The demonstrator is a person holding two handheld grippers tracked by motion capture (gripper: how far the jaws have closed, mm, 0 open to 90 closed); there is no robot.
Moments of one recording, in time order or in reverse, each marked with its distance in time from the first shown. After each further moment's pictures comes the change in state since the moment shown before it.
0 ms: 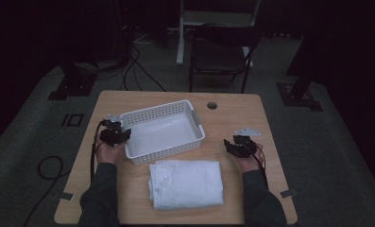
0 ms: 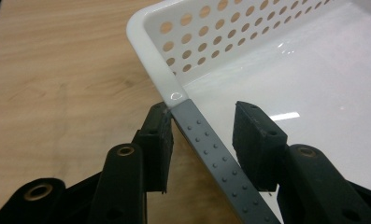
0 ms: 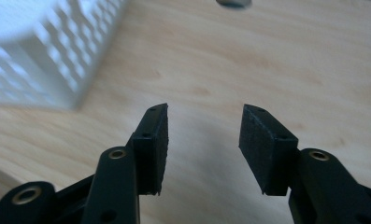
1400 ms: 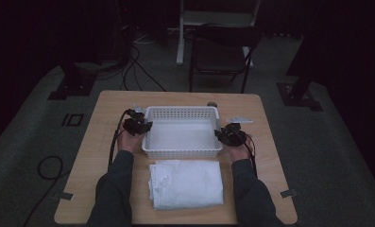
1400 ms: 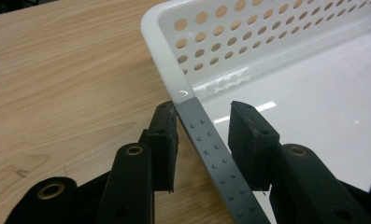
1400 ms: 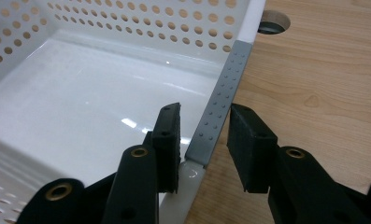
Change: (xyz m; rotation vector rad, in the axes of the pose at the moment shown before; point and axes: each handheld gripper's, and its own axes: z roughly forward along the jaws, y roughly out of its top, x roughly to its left) left arm -0.046 0.040 0.039 0.003 -0.137 0.118; right arm 0.012 0.038 0.023 0.013 0.099 0.103
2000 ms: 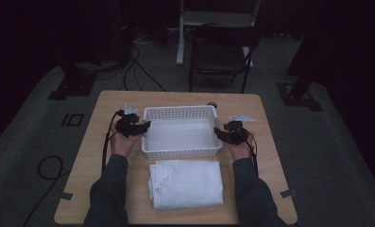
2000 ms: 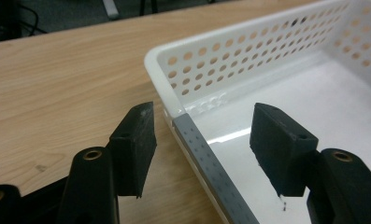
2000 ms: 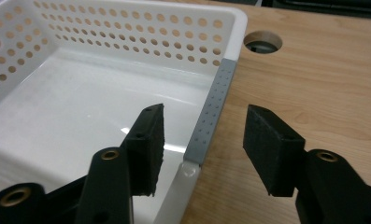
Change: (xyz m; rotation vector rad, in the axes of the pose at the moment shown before) left arm 0.007 -0.008 -0.043 -0.131 -0.045 -0.041; right arm 0.001 0.009 -0.012 -0.048 -0.005 -0.012
